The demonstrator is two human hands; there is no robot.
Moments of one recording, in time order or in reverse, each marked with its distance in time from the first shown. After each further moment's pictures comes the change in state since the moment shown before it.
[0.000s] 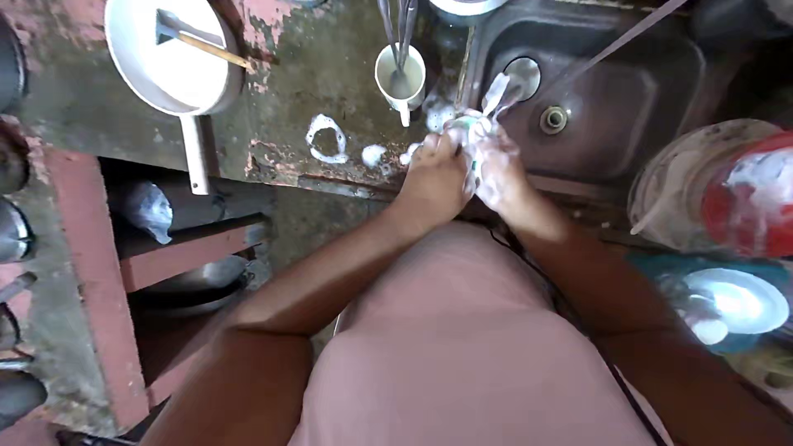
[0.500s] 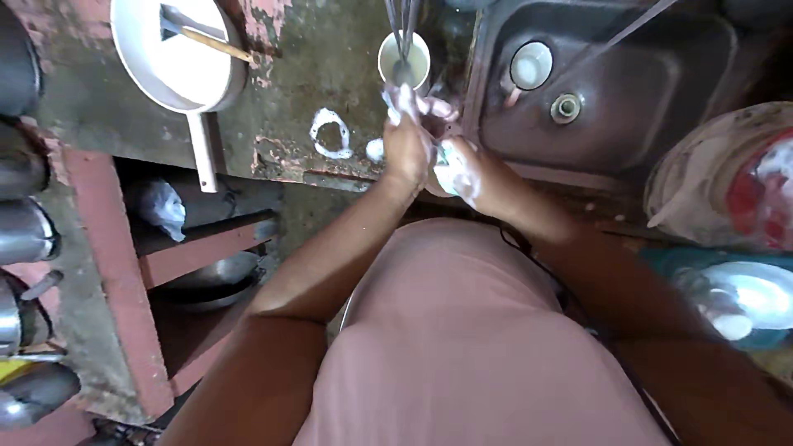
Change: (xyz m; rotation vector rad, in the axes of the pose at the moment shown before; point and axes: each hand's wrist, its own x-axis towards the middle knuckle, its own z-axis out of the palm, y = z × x) left_hand 0.027 -0.034 0.000 -1.567 0.527 -0.391; right_hand -0.018 -0.016 0.008 -1.198 -0.509 -0.274
